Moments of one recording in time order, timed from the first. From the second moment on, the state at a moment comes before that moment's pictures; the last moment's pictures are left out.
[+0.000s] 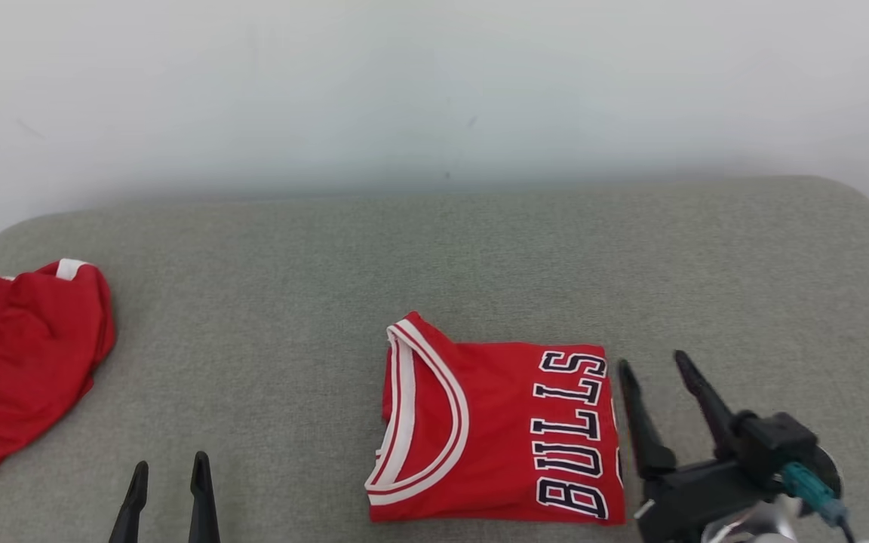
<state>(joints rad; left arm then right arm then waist) 0.10 0.06 0.04 0.09 -0.31 -0.13 -0.26 -0.11 -0.07 0.14 0.16 0.17 0.13 -0.12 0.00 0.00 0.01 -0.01</state>
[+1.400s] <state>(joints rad) 0.15 0.08 0.09 0.16 -0.28 -0.13 -0.26 -0.07 -0.07 0.08 0.33 0.21 0.13 -0.18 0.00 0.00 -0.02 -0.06</state>
